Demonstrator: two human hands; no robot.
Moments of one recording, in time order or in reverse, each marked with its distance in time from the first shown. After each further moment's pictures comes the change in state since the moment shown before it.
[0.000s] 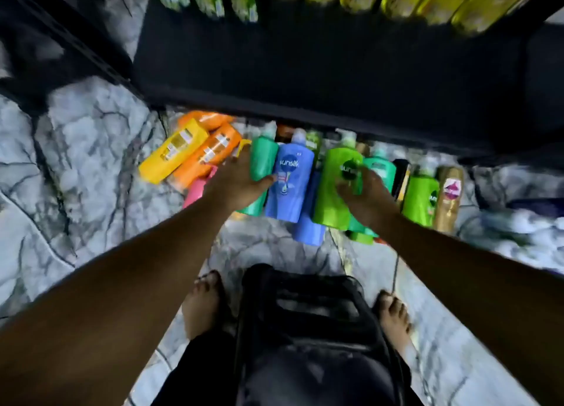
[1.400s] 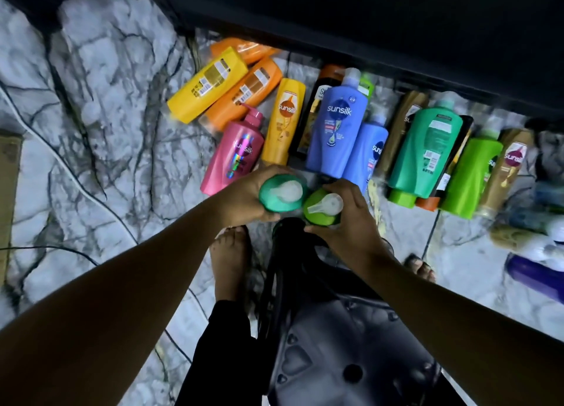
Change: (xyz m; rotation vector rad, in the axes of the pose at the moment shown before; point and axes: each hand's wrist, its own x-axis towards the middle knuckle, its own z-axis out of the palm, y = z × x) left_hand -0.097 -0.086 0.016 -0.519 -0.403 0.125; right_hand -0.114 -0.014 0.112 0.183 -0.104 -0.374
